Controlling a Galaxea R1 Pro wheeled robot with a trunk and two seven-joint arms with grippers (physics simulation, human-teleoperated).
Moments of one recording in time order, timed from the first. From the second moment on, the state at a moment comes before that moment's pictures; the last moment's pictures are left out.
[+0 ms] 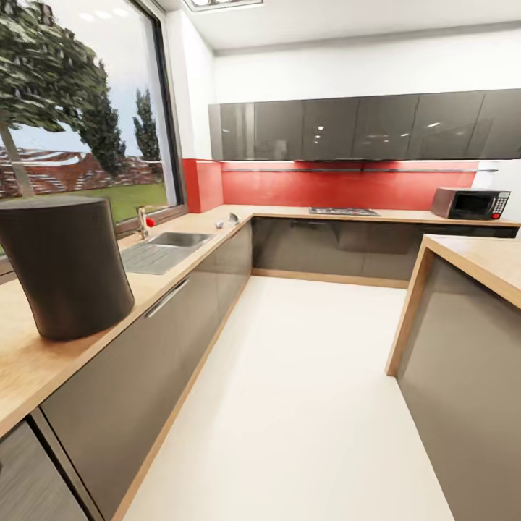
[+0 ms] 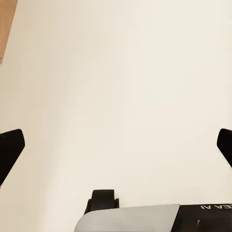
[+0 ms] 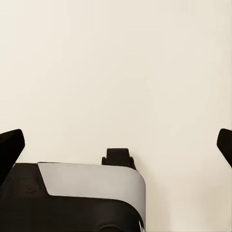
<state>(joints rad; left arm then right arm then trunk) 0.01 -0.01 0.01 -0.53 -0.03 -0.06 0.00 -0.07 -0.02 0.00 -0.31 0.00 -0.03 0.00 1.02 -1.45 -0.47</state>
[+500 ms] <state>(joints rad) 0.01 -0.01 0.01 -0.53 -0.03 -0.06 0.00 -0.07 -0.02 0.00 -0.31 0.00 -0.03 0.00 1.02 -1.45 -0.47</state>
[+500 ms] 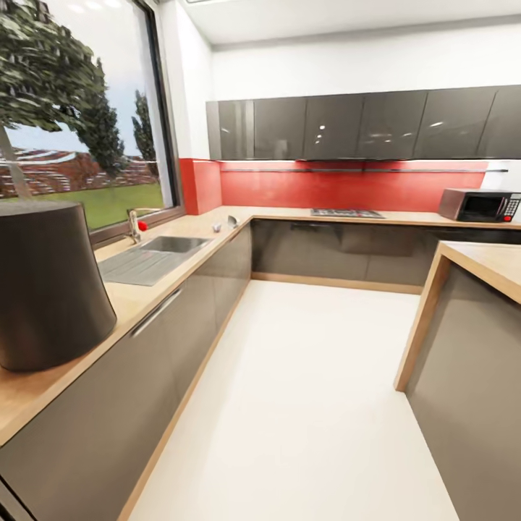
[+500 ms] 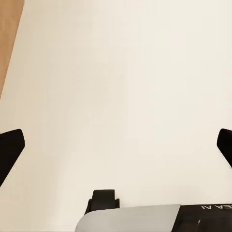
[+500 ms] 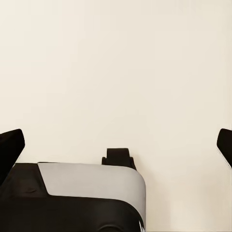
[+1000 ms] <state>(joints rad) 0.01 -0.01 0.01 -0.53 -0.03 -0.06 0.00 -0.07 -0.02 0.00 -0.31 0.00 -0.03 0.00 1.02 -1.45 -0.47</state>
